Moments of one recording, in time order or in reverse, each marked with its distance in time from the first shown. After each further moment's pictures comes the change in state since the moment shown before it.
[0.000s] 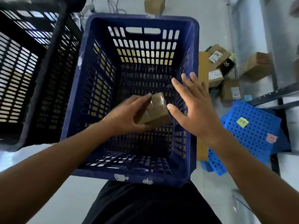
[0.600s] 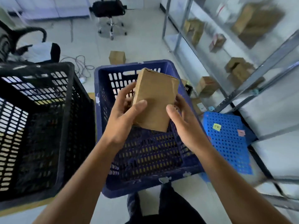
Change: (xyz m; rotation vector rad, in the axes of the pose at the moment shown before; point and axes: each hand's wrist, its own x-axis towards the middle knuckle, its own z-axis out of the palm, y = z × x) left_hand -0.072 0.031 -0.099 -1.044 0.302 0.237; right_hand -0.023 -0.160 0.018 0.862 0.398 0.211
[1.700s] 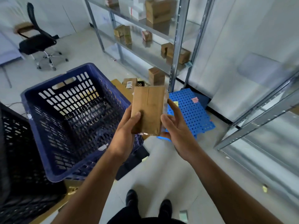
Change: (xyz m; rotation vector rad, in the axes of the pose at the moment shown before) left_hand -0.145 -0.028 0.191 -0.040 -0.443 -0.220; right_hand -0.246 0.035 -0.107 0.293 0.469 0.086
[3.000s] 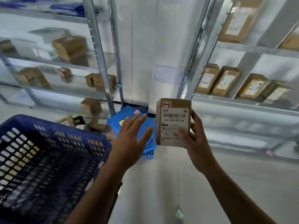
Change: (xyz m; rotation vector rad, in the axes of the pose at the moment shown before) left_hand -0.005 0.033 0.020 0.890 -0.589 0.410; right_hand -0.148 -0.041 0.017 -0.223 0.796 -0.268
